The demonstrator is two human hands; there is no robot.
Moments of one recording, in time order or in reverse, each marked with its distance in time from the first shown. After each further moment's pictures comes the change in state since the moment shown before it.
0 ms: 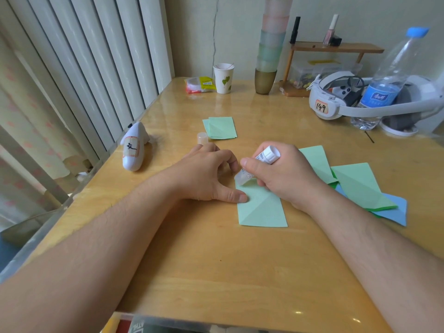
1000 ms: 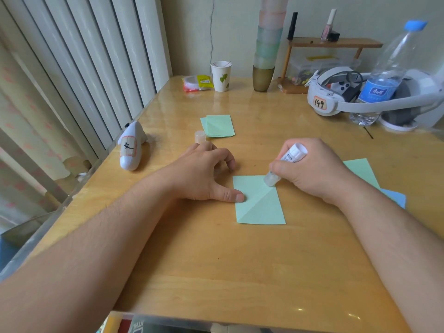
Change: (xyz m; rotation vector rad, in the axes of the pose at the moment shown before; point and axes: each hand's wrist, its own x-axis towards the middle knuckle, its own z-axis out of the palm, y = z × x) left_hand -0.003 -0.002 -0.001 -0.008 -0.026 -0.005; right_hand -0.006 0.011 -0.044 -0.203 0.032 0.081
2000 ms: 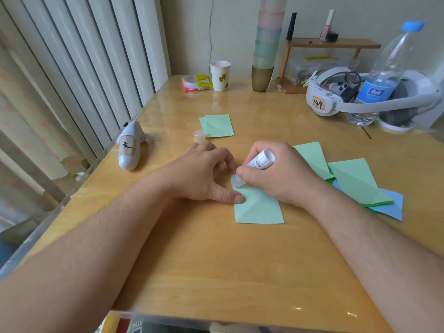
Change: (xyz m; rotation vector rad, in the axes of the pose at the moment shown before) left_hand 0.000 0.000 0.001 0.011 0.010 0.013; right_hand -0.004 -0.025 0.034 0.036 -0.092 -0.109
